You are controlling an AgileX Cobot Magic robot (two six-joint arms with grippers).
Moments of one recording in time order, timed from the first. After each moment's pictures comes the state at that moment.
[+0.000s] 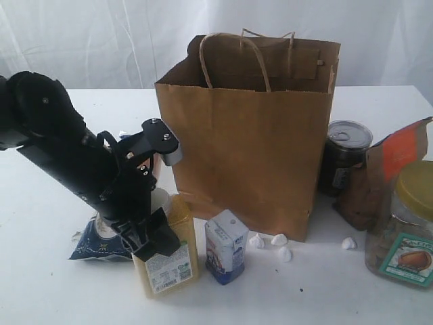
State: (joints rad) left arm -0.60 1.59 -0.98 -0.57 0.75 0.91; right arm -0.24 0.01 0.00 -0.17 0.33 0.18
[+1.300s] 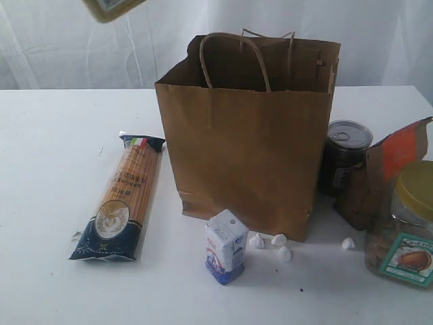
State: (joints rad) left arm -0.60 1.33 -1.89 -0.18 1.14 0.54; right arm -0.24 0.01 0.00 -0.17 0.33 0.18
